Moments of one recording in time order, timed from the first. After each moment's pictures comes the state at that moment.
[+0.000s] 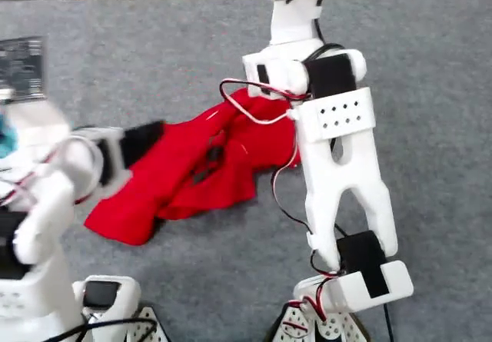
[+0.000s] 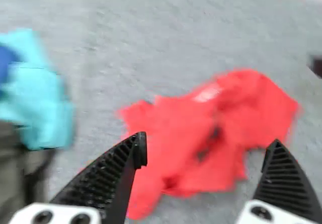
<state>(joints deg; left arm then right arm) -6.0 -44.3 -8.8 100.4 -2.2 -20.6 -1.1 -21.6 85.3 -11.6</state>
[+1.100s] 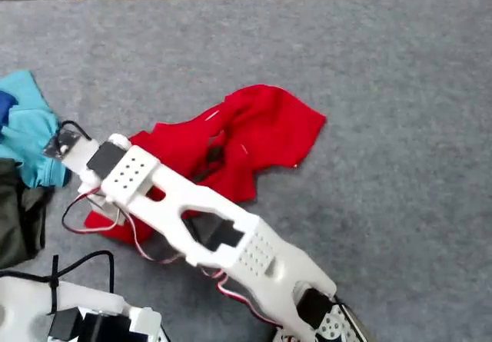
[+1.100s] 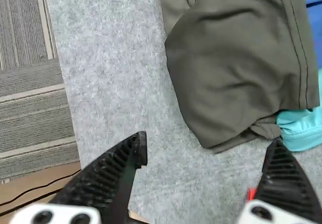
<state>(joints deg) -82.8 -44.2 11.1 95.8 -10.2 -60.6 47.6 -41.3 88.6 -6.2</state>
